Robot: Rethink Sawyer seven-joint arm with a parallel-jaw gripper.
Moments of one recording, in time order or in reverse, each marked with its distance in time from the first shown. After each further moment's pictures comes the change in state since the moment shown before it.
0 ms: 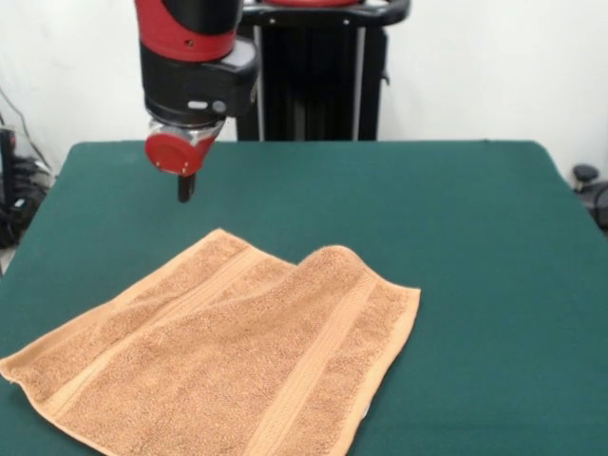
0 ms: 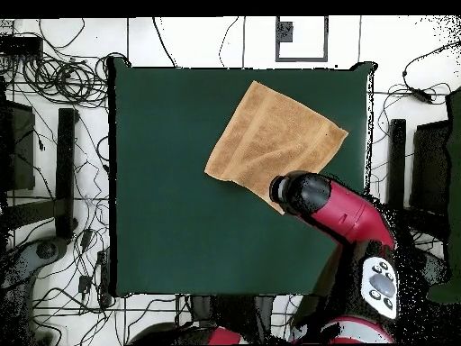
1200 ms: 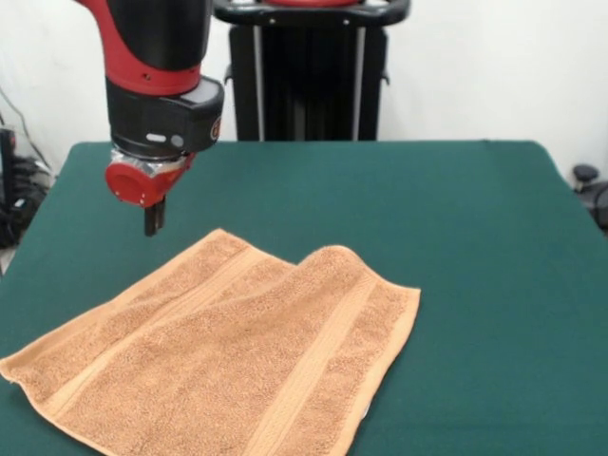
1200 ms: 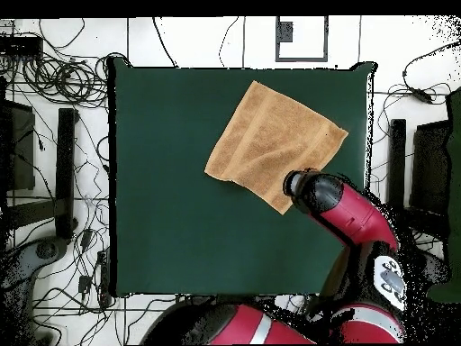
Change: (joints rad) arm -0.045 0.064 0.000 -0.007 0.111 -0.135 0.000
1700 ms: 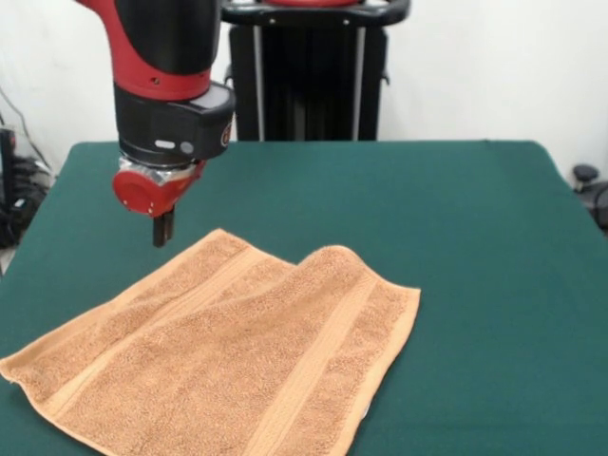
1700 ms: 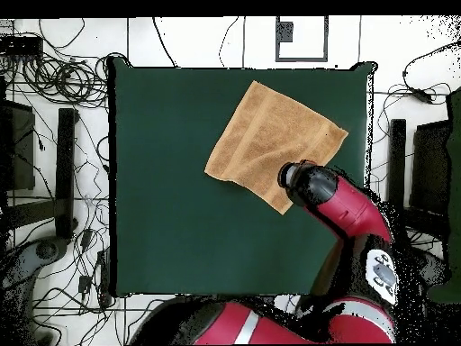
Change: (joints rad) arm 0.030 0.011 0.000 -0.028 0.052 0.000 0.000
